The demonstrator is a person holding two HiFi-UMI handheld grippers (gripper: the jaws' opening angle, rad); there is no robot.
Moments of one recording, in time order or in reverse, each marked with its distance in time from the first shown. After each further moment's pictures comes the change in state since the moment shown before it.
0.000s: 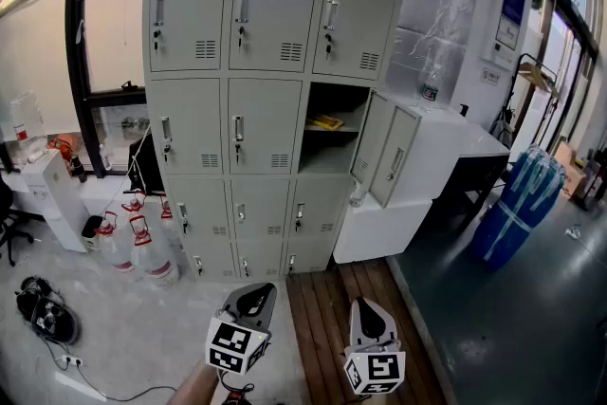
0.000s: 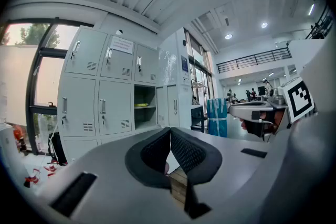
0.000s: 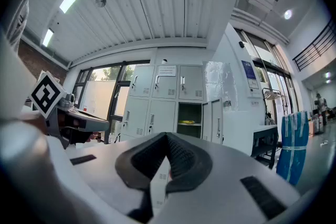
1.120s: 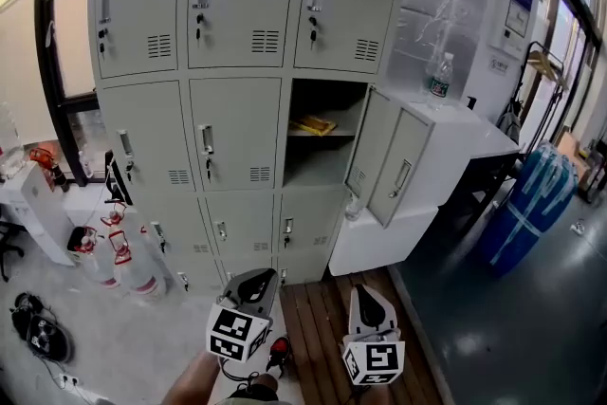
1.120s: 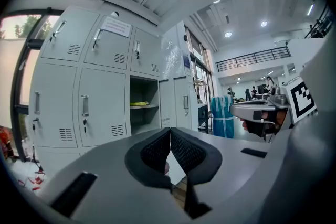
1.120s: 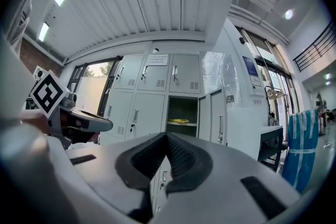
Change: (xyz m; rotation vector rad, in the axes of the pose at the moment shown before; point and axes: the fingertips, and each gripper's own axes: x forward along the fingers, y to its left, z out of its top) left arm 0.193 0.068 0.009 0.018 -0.009 -0.029; right arm 0.171 -0.085 -0.028 -0.021 -0.017 -0.024
